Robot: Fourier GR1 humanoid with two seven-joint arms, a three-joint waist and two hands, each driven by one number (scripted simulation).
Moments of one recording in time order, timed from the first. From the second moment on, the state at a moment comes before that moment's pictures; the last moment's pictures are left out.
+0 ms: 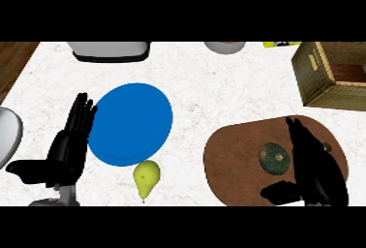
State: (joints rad) left arm -0.01 0.17 -0.11 -1.68 0.13 0.22 0.00; right arm 0.01 -0.19 0.29 -2.00 0.94 0.28 0.93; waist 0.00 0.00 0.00
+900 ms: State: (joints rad) left arm -0.01 0.11 -0.06 -1.68 0.07 0.18 0.02; right arm 0.04 -0.12 0.25 -1.82 1.00 0.21 0.80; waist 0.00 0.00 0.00
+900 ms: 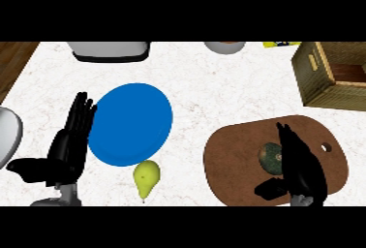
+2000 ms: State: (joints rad) left arm -0.02 0.07 -0.03 -1.67 0.04 0.14 0.01; right arm 0.00 -0.17 0.20 -1.67 1.01 0.22 0.62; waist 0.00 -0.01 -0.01
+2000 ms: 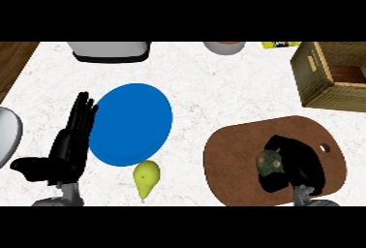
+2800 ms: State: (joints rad) left arm -0.02 0.07 -0.03 -1.68 0.03 0.13 0.02; right arm -0.32 -0.22 0.22 -1.33 1.03 0.23 0.28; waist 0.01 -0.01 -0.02
